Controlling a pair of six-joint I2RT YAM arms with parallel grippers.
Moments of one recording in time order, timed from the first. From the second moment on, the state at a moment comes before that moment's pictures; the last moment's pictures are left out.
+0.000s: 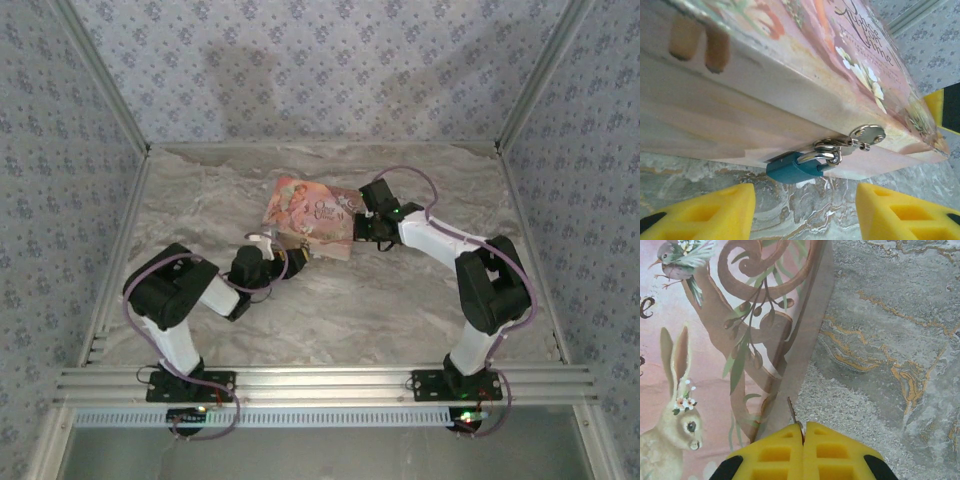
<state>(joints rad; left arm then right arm) -0.58 1.77 0.39 1.05 0.18 -0.76 0.49 1.72 1.16 -0.43 0.03 0.44</state>
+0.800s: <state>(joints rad) -0.57 1.93 0.56 1.07 0.36 -0.63 0.48 1.76 1.20 -0.43 0.06 0.43</state>
